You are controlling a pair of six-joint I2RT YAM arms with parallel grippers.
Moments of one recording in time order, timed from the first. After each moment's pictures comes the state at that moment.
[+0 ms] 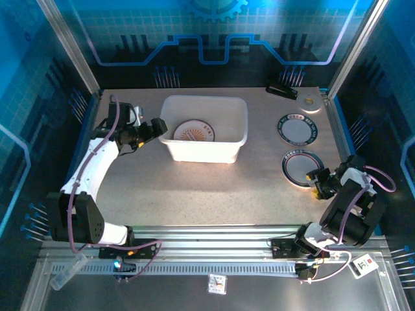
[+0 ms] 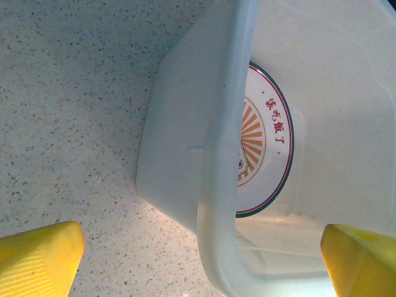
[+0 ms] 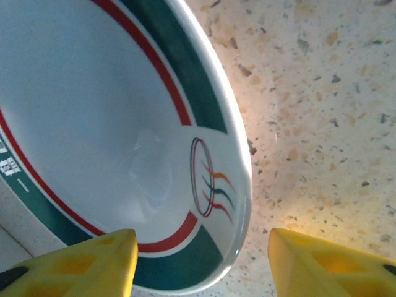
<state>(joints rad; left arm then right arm) 0.00 1.40 1.16 -0.63 0.38 -0.50 -0.65 1.42 0.68 -0.65 -0.45 0.53</state>
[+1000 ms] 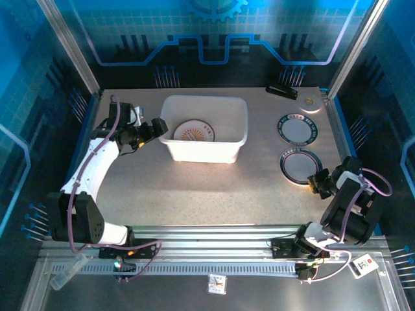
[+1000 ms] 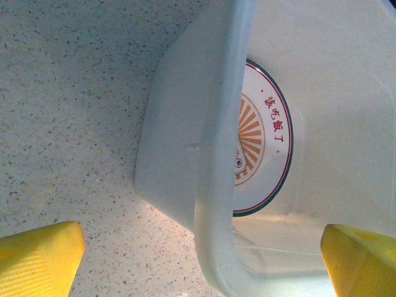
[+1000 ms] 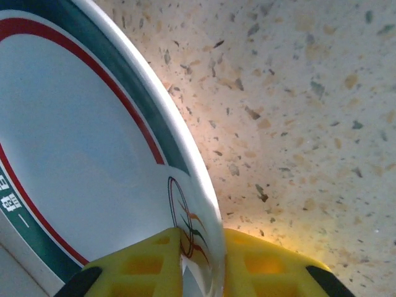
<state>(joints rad) 0.00 1.40 1.16 -0.63 0.38 -0.50 -0.63 1.42 0.61 -0.48 -0.44 0.62</state>
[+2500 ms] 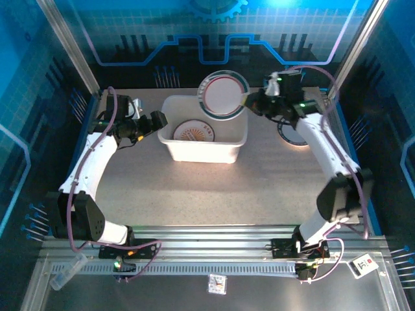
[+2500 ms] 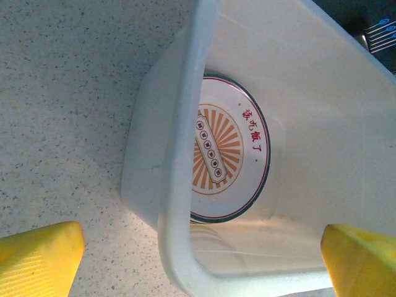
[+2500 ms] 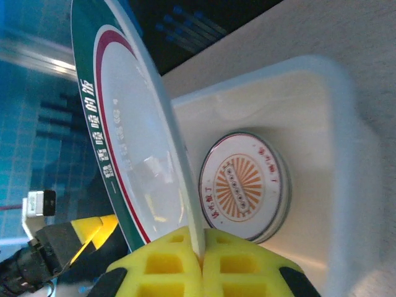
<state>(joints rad) 0.00 1.42 1.27 -0.70 0.39 -0.49 0.25 1.66 1.59 -0.57 -0.53 0.73</state>
